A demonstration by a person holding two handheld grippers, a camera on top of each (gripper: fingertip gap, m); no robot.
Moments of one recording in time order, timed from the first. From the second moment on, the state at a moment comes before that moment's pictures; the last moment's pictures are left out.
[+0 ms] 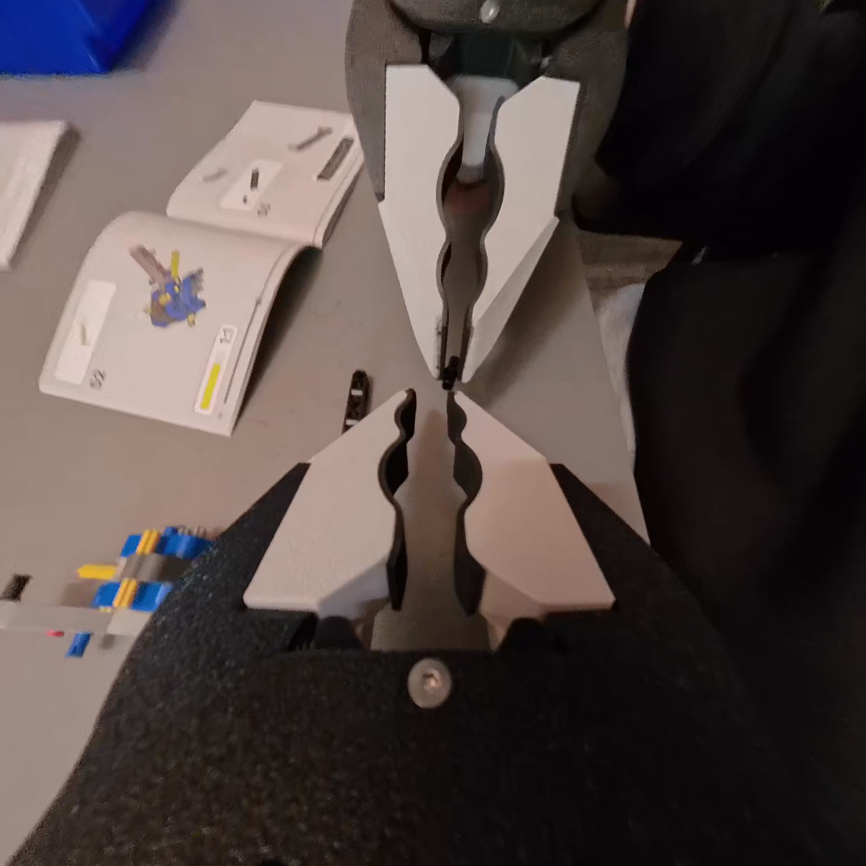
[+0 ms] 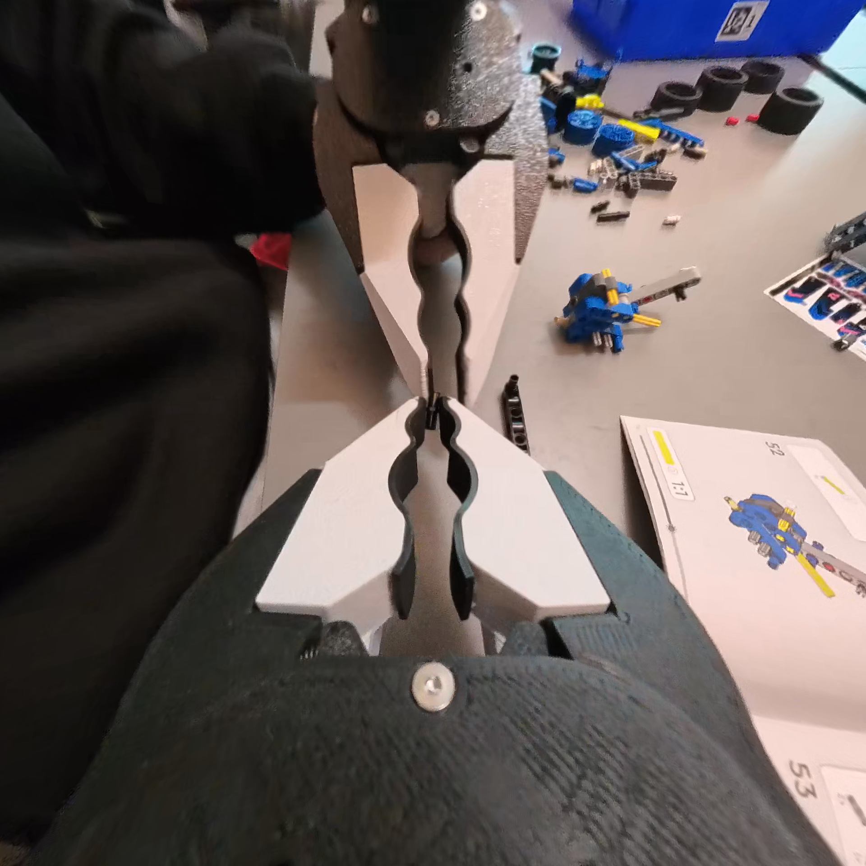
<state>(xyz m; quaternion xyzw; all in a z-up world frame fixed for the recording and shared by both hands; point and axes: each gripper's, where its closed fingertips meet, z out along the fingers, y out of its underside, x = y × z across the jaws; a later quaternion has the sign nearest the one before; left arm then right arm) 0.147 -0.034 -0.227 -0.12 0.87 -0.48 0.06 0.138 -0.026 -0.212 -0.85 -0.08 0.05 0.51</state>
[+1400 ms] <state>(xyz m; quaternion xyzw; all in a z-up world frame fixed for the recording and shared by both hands) 0.178 -0.025 -0.203 -0.04 0.88 -0.42 0.21 0.176 -0.035 -0.189 -0.83 -0.07 -0.11 0.54</state>
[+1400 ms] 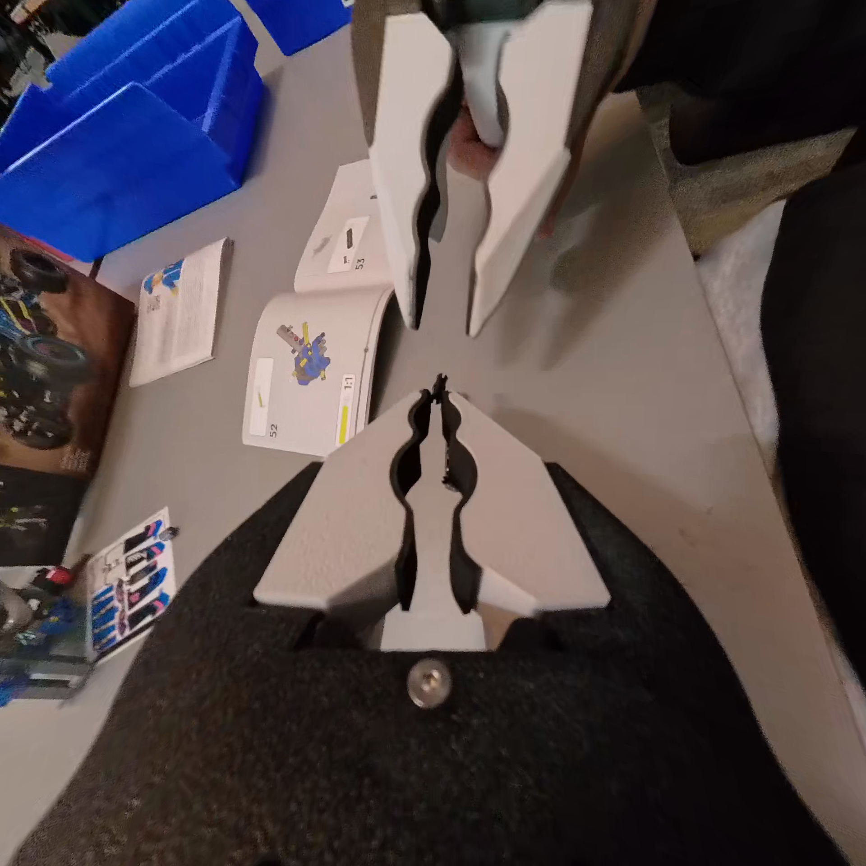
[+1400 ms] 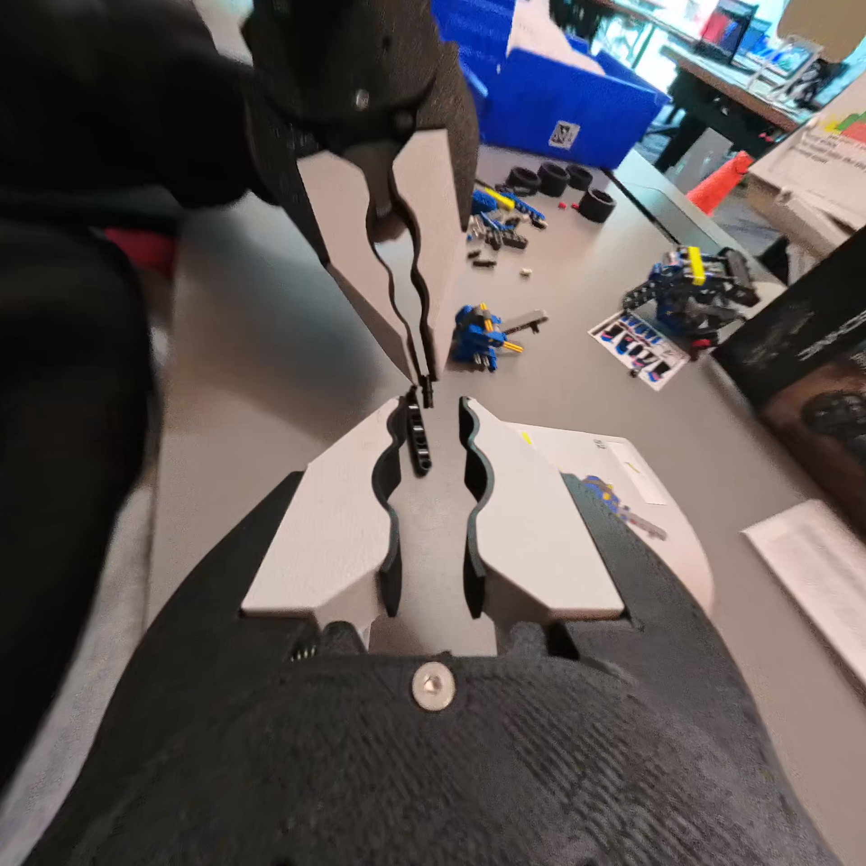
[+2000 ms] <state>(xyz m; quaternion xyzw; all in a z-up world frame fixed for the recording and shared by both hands) 0.178 -0.033 -0.198 -0.07 0.87 -0.47 0.15 0.178 -0.027 -0.199 -0.83 -0.09 -0.14 0.54</state>
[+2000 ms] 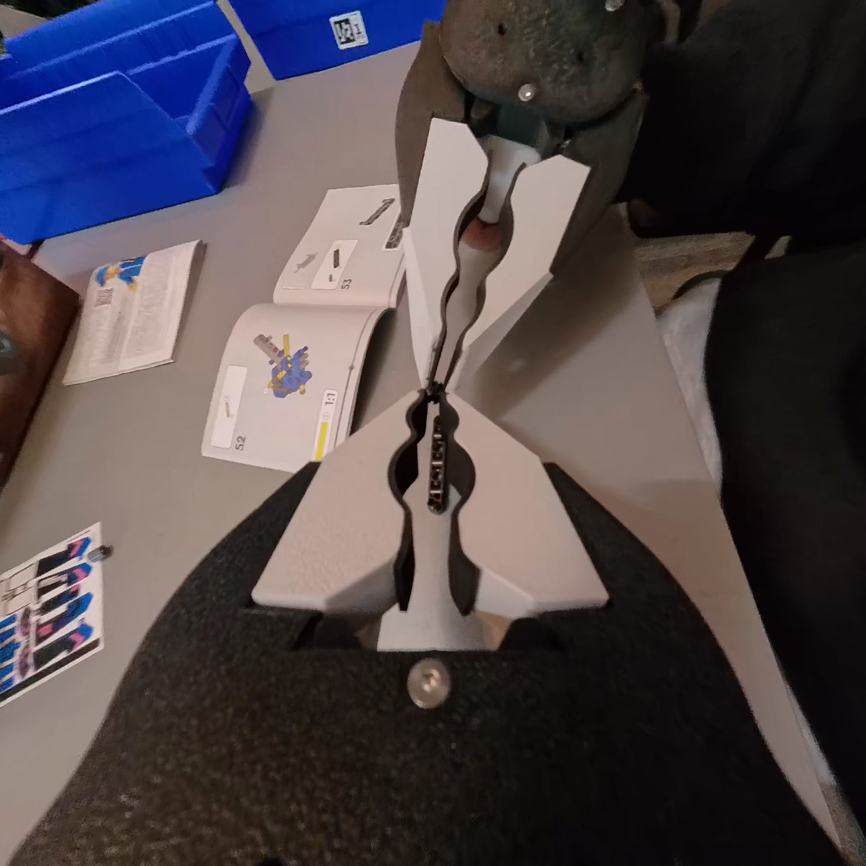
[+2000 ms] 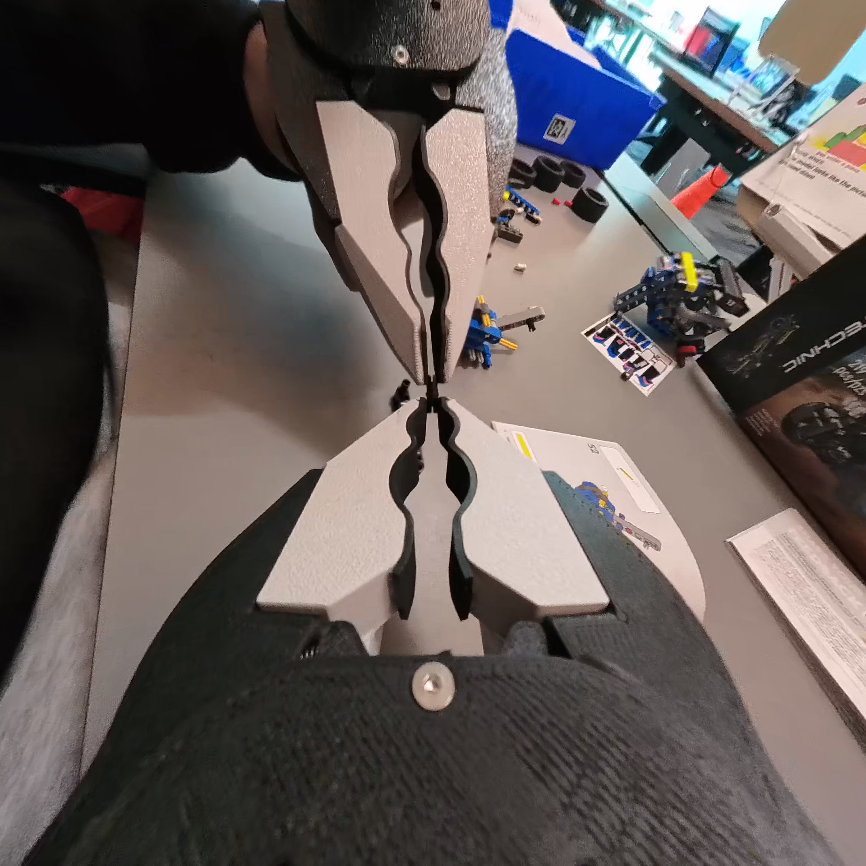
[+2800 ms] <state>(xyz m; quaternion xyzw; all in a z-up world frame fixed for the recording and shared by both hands) 0.178 -0.040 -0.195 -0.05 0.86 -0.49 0.13 0.177 -0.030 -0.194 -0.81 -0.09 -0.12 0.57</state>
